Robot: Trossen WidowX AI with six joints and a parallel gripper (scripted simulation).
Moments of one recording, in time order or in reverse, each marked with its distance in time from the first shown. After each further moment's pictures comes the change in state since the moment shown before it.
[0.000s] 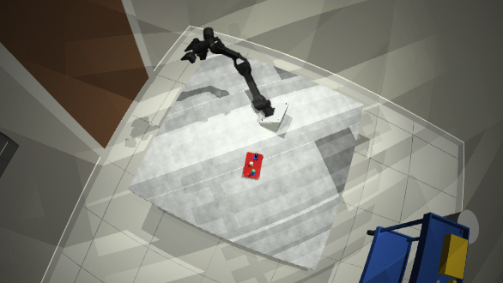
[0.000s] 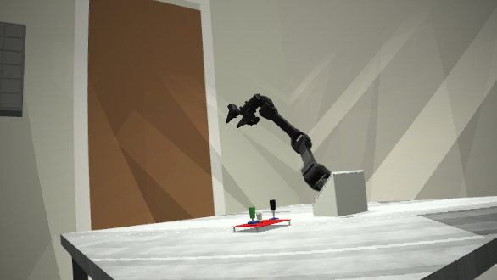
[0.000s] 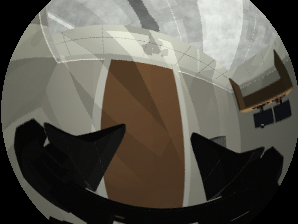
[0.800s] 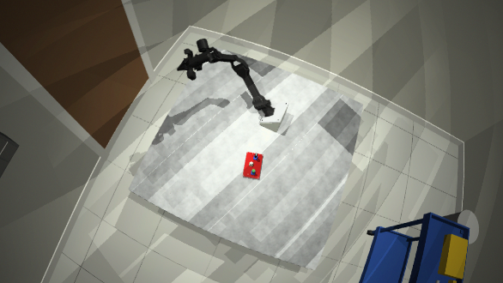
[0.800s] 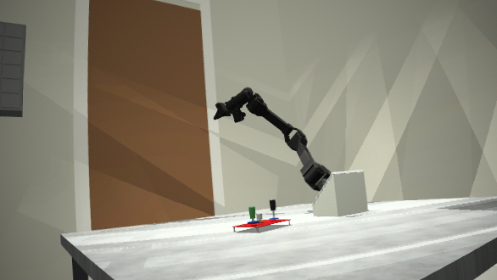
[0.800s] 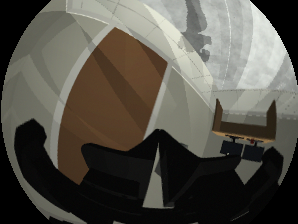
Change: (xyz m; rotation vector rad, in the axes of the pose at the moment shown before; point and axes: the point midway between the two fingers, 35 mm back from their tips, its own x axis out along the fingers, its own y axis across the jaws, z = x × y) arm 0.004 -0.118 0.006 -0.459 0.103 -0.107
